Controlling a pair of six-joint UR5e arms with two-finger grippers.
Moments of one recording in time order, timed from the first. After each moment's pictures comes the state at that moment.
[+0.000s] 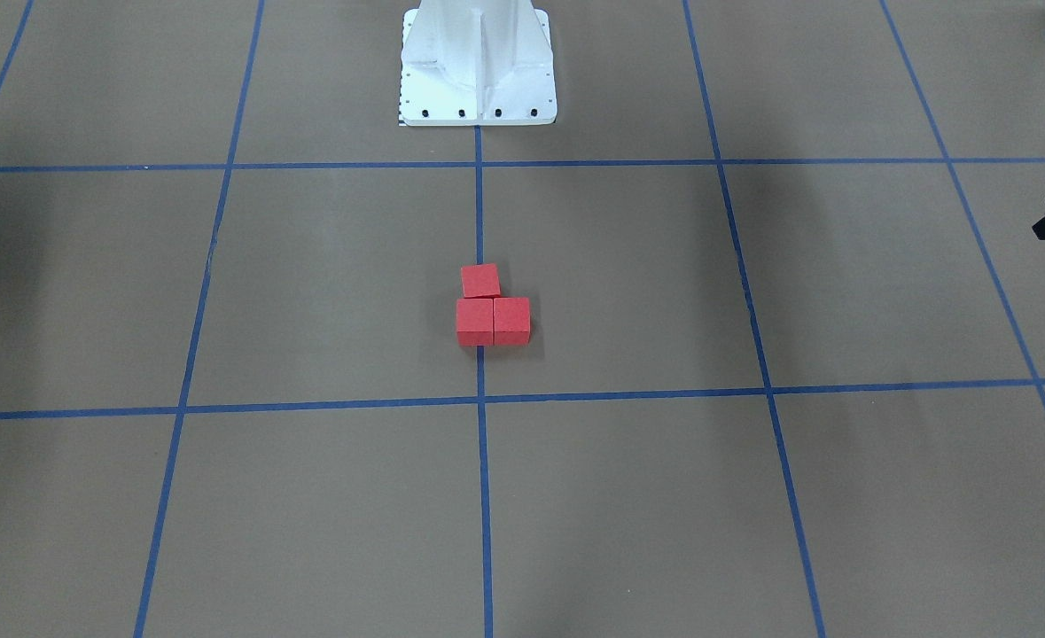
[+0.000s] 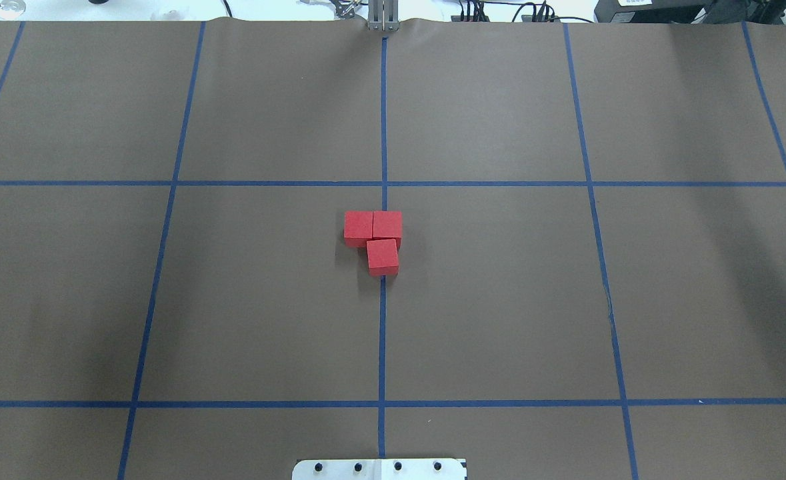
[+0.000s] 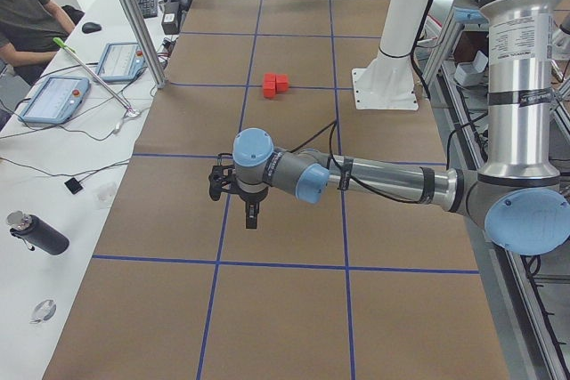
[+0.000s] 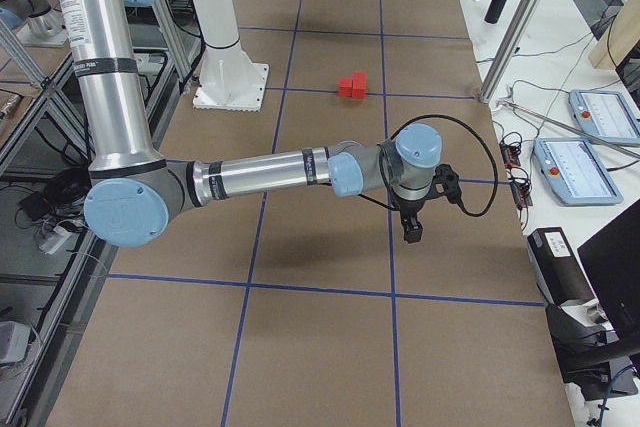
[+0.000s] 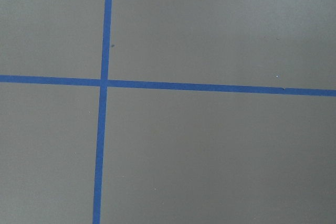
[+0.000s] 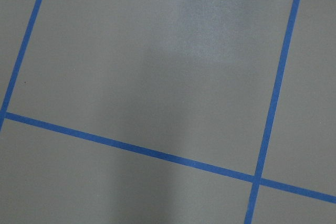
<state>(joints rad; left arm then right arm) -1.41 -1.48 -1.78 -1.82 -2.40 -0.41 1.46 -1.41 1.59 -1.49 2.38 0.04</state>
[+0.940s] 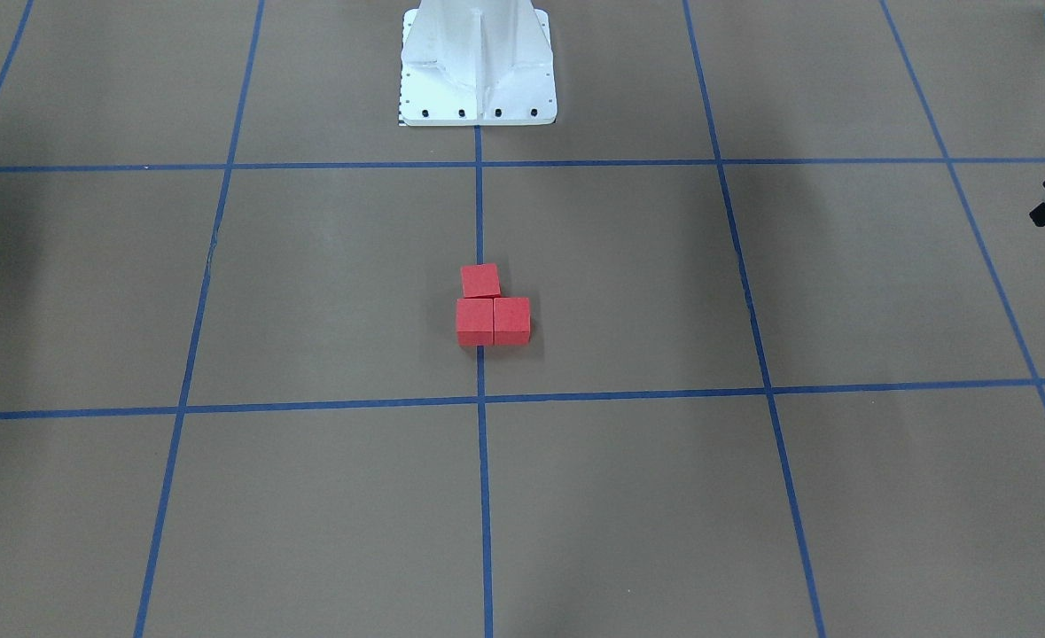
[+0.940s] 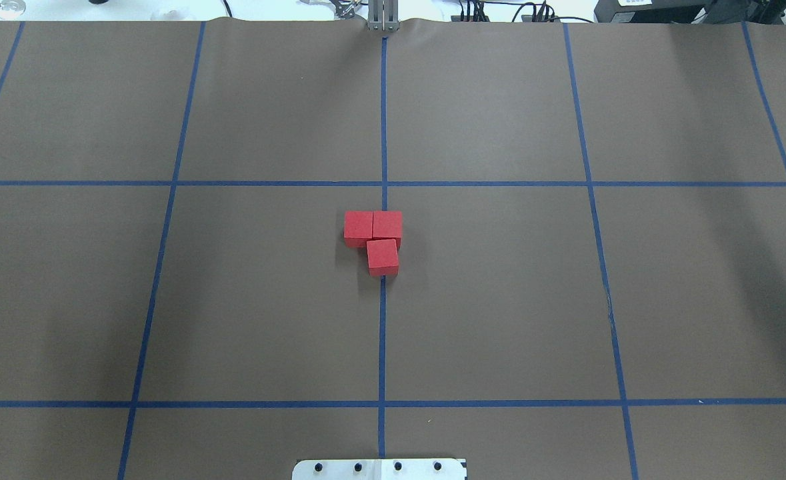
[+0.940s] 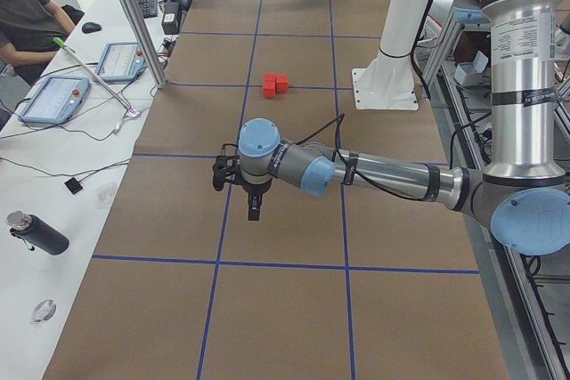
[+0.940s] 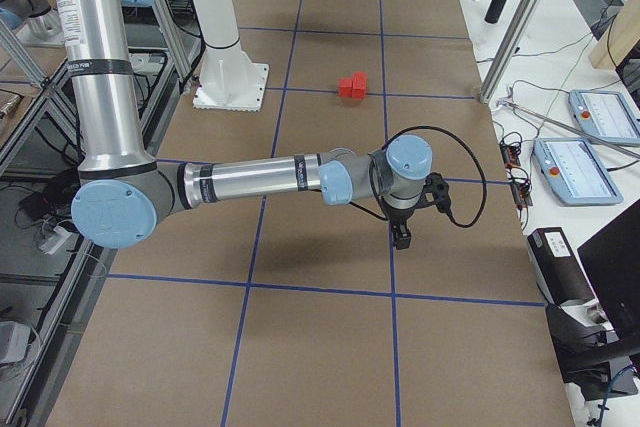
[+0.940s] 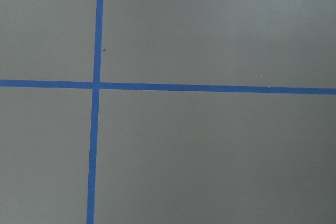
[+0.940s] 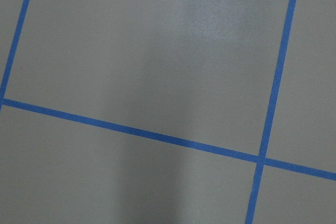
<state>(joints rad) -1.41 -1.46 -1.83 -1.82 -2.41 -0.41 1.46 -1.46 1.61 -1.48 2.41 0.04</state>
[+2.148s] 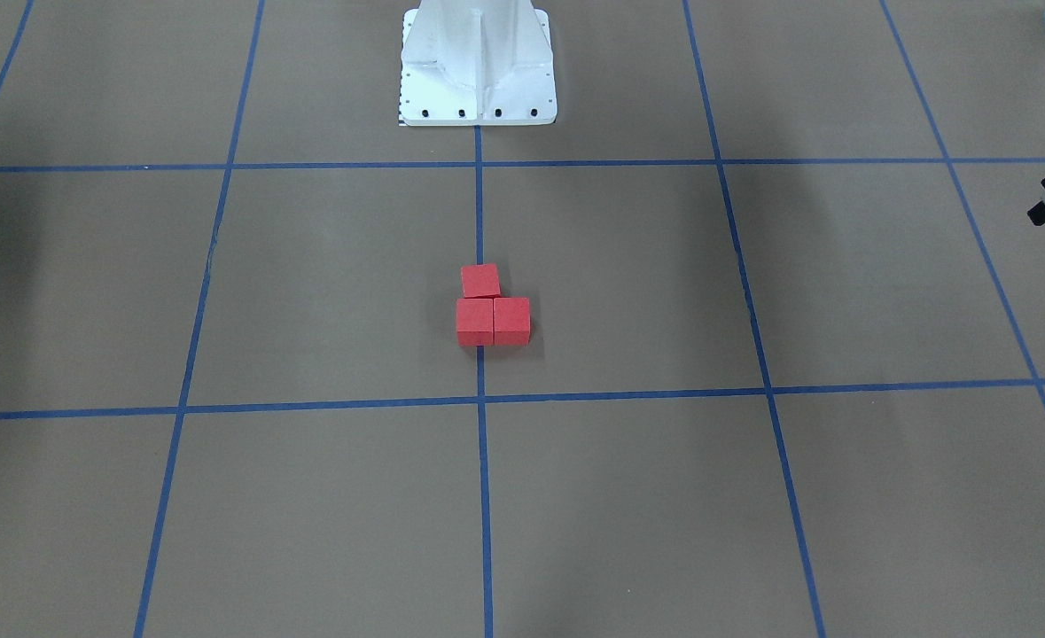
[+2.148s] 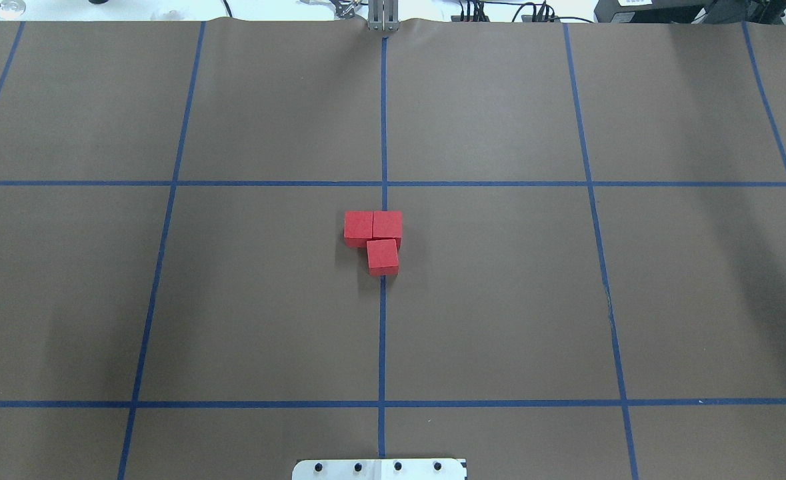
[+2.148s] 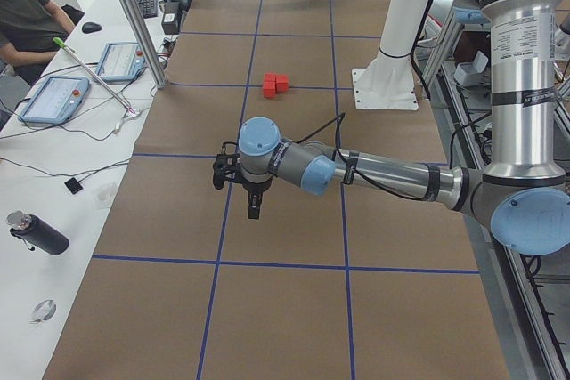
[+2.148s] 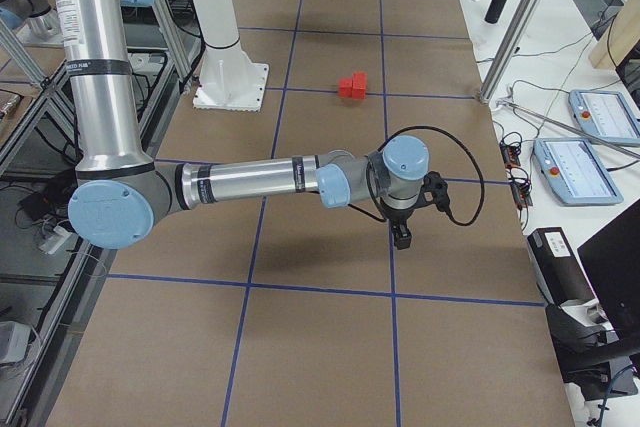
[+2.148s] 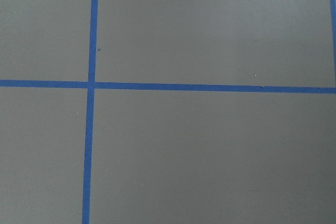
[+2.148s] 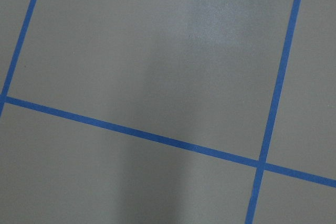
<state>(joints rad) -1.41 -1.46 -1.83 -1.82 -2.41 -0.41 1.46 -1.47 1.61 -1.43 2.41 0.04</state>
